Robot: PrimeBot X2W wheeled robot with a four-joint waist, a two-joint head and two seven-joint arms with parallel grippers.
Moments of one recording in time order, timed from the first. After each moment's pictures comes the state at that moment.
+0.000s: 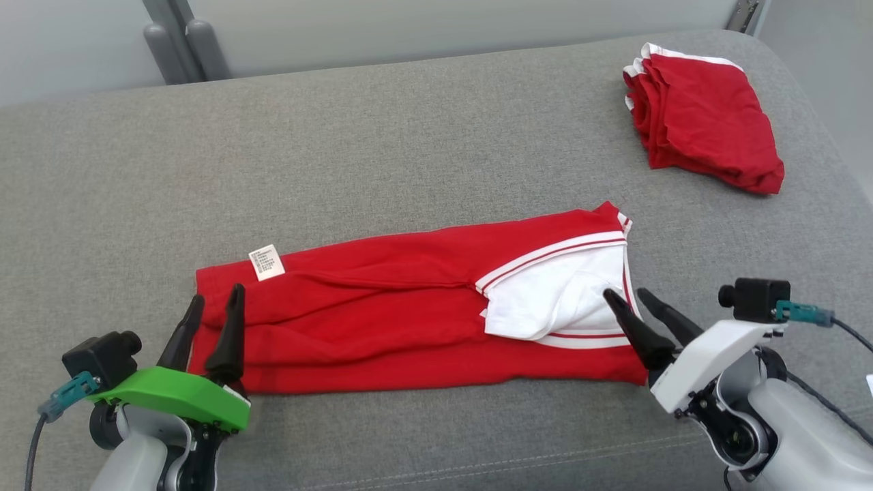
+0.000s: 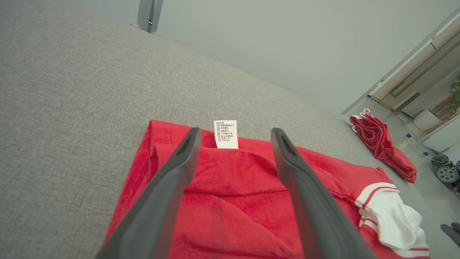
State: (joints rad) left arm -0.20 0.22 -0.33 0.37 -0.89 -0.12 -0.25; right arm -0.20 -0.39 0.62 0.31 1.00 0.06 -0.08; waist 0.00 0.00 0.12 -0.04
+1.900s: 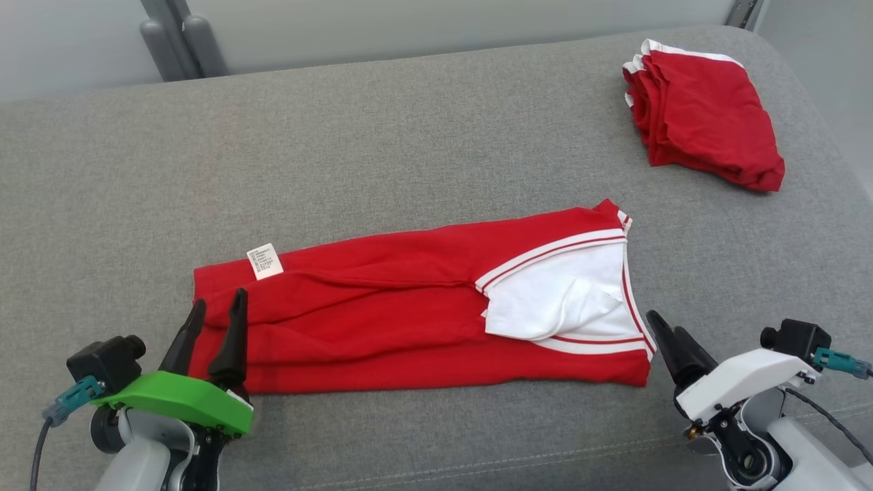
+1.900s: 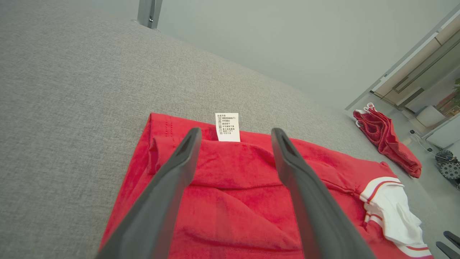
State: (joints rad) left arm -0.19 0.21 -0.32 0.37 -0.86 -0.12 -0.25; right arm -0.15 -0.30 0.49 0.44 1.19 0.04 -0.11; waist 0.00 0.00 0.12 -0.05
